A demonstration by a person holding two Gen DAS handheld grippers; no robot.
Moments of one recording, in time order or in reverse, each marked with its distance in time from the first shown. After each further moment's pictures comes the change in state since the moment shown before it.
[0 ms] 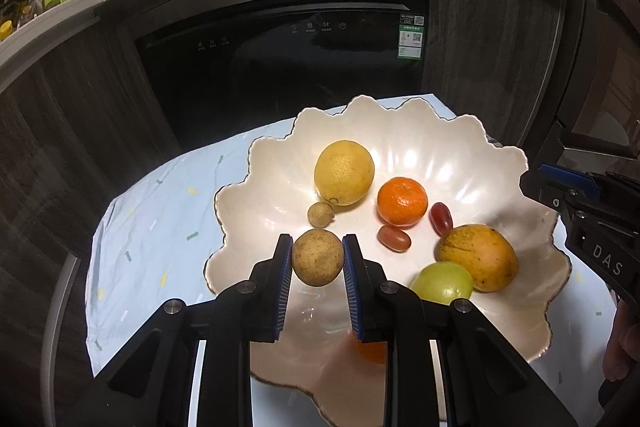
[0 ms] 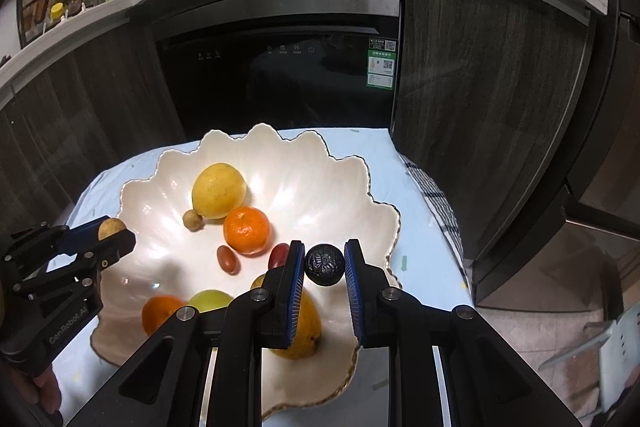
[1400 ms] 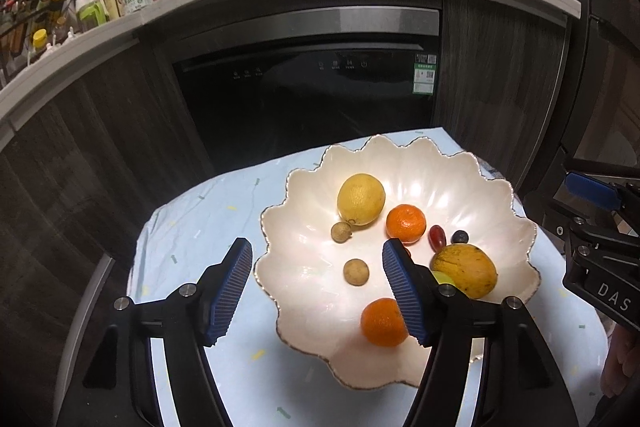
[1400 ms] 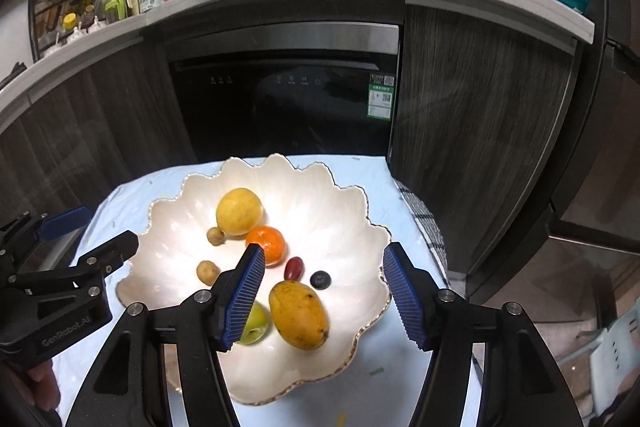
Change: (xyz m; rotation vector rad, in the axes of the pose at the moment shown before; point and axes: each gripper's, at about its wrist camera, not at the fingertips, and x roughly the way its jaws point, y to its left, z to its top) left arm -0.068 0.005 0.005 -0.037 -0.077 0.078; right arm -0.062 0.009 0.008 -0.006 -0.083 0.003
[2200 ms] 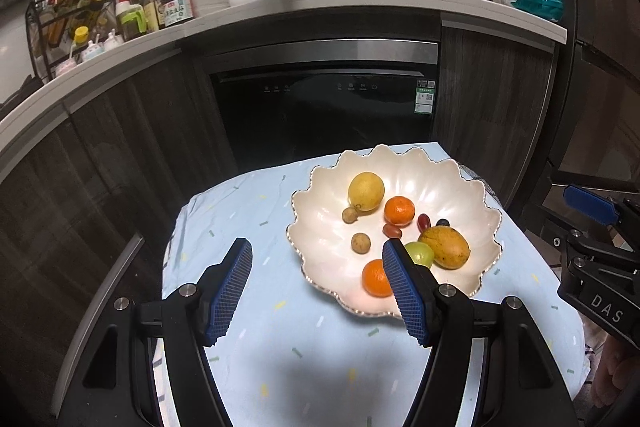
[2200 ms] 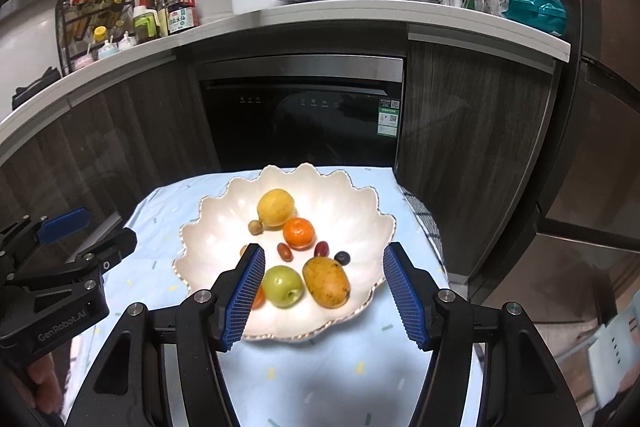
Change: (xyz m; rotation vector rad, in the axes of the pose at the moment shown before) left arm -0.094 0.009 -0.036 -0.059 -0.063 0.043; right arm -0.084 0.018 -0.028 -0.014 -0.067 0.037
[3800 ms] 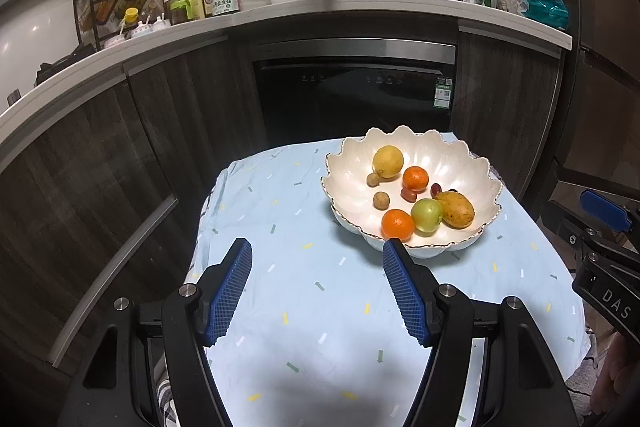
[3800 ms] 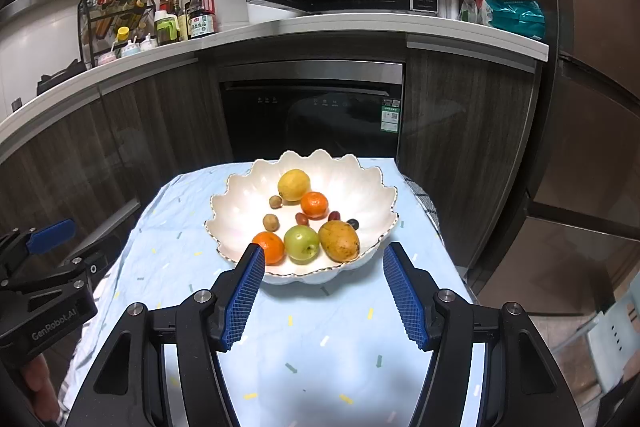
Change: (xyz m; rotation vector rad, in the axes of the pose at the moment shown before) left arm -0.062 0.014 -0.066 -0.079 -0.012 0.080; right arm -0.059 0.014 -0.056 -0.016 -0.044 0.011
